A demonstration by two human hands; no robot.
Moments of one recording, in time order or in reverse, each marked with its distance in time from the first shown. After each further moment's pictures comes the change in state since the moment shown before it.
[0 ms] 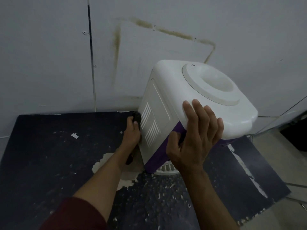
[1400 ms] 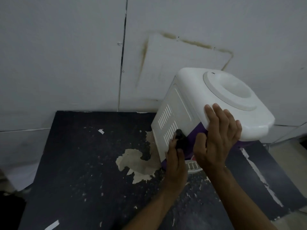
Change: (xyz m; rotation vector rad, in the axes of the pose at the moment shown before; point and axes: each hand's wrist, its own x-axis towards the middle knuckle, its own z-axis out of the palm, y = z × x) left_hand -0.143 -0.001 0.064 -0.360 0.016 0.251; right_hand 0.000 0.002 -0.011 -0.004 -0.081 -0.021
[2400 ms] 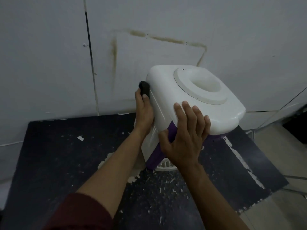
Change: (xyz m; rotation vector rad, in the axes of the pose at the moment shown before) left_hand 0.154 0.090 0.006 0.062 0.067 -0.028; right_hand 0.000 0.006 0.002 -0.121 -0.039 -0.022
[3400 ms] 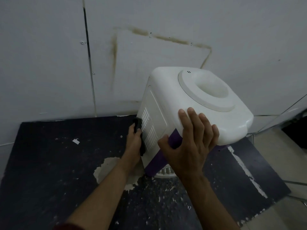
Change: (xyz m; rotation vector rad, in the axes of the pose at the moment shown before) left_hand -0.016 -0.102 -0.047 -0.082 0.062 -0.464; right_hand 0.000 0.004 0.015 -0.022 0.105 0.001
